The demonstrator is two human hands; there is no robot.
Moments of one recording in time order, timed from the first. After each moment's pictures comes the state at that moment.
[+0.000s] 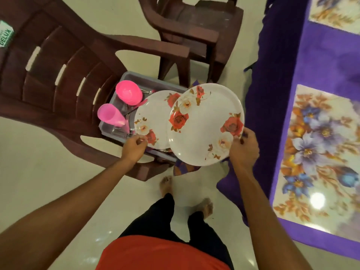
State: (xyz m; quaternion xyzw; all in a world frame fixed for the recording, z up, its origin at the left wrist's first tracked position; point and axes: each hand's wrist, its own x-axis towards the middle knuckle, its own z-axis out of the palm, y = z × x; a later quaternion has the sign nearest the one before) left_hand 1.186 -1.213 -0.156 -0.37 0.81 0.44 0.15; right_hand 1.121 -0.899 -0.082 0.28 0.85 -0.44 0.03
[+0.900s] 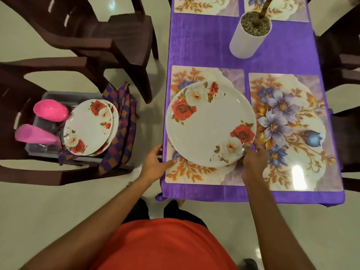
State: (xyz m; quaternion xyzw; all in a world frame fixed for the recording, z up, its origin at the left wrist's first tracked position) left_hand 1.213 -0.806 -0.078 -0.22 0.77 0.54 0.25; right_hand 1.196 -0.515 -0.075 0.45 0.62 -0.64 -0.10
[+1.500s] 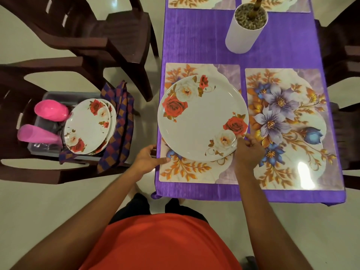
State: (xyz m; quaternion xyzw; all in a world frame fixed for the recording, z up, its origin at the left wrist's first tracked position) left_hand 1.194 -0.814 -0.087 -0.25 0.74 0.52 0.34; right_hand 1.184 -0.510 -0.099 0.42 0.73 -0.52 -0.14
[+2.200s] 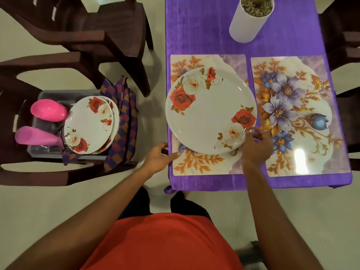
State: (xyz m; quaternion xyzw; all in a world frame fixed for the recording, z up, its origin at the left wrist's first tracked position) left_hand 1.201 -0.827 -0.093 -0.16 0.77 0.51 0.35; right_hand 1.200 -0.538 -0.079 0.45 0.79 -0.39 -0.17
